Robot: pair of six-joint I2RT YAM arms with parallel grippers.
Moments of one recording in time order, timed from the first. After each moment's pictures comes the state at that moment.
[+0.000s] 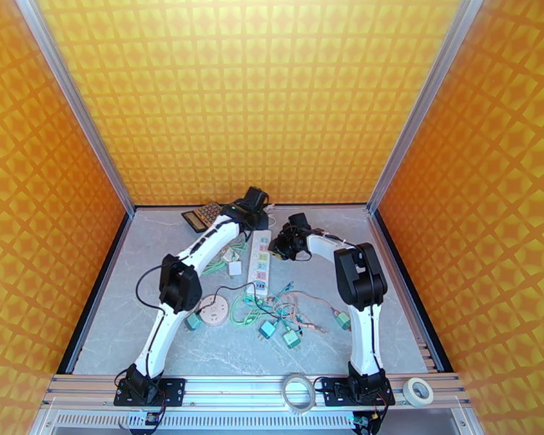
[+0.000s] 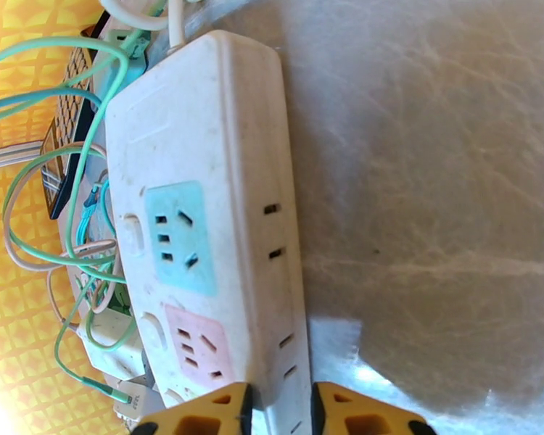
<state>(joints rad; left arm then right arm) -0.56 2.38 2.37 -0.82 -0.11 -0.44 0.27 2.16 1.52 -0.38 -0.47 0.68</state>
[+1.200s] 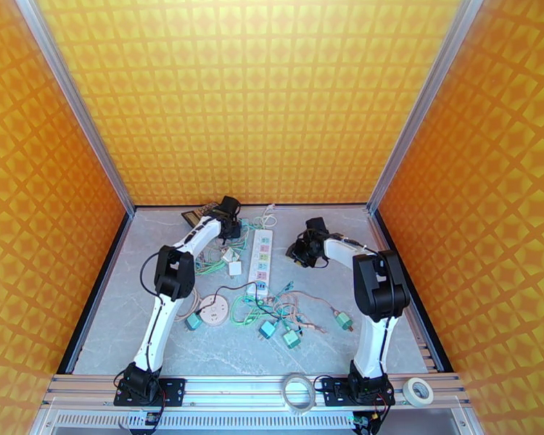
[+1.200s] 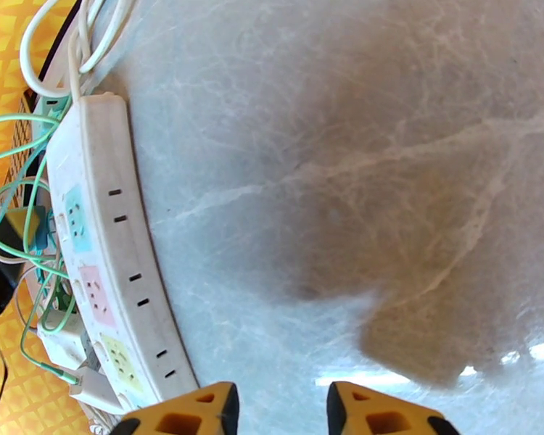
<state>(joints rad) -0.39 2.57 2.35 -0.82 -0.08 -0.36 0.17 2.00 1.34 -0.44 -0.36 0.65</state>
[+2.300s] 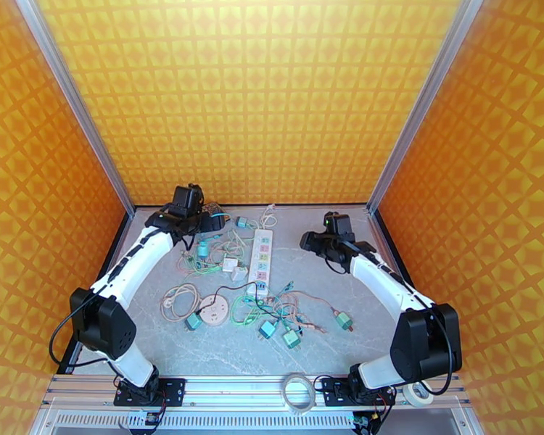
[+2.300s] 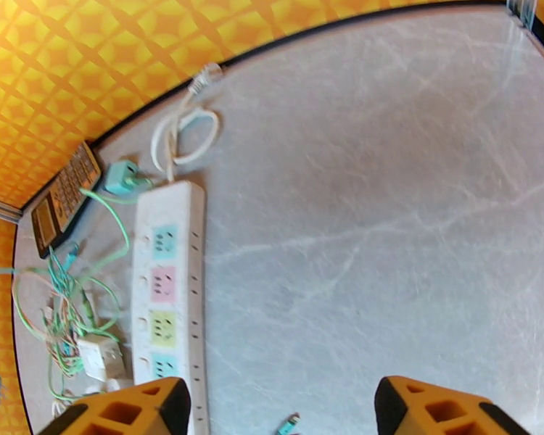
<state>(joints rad) -0.33 1.70 1.61 -0.68 -0.05 -0.38 0.17 1.50 1.10 -0.42 -0.06 0.48</state>
